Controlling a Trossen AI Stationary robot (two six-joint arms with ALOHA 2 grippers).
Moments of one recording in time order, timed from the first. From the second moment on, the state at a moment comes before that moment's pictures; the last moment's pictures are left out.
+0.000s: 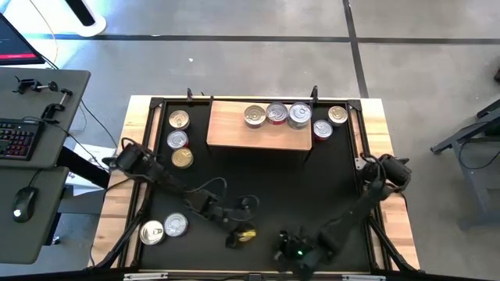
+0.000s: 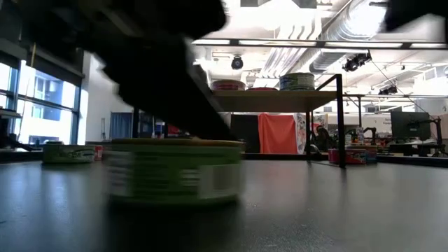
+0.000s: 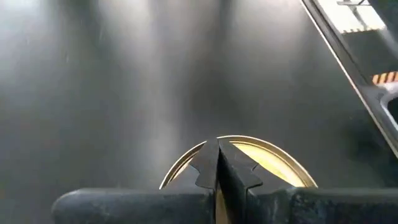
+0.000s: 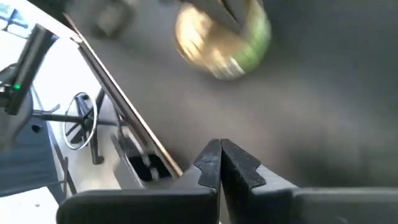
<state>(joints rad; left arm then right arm) -0.46 1.97 1.05 0.18 -0.15 -0.26 0.77 1.93 1.37 -0.42 0.48 1.55</state>
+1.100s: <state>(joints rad) -0.59 1.77 0.81 0.24 -0.25 -0.44 0.55 1.94 1.20 -0.30 0.19 1.25</state>
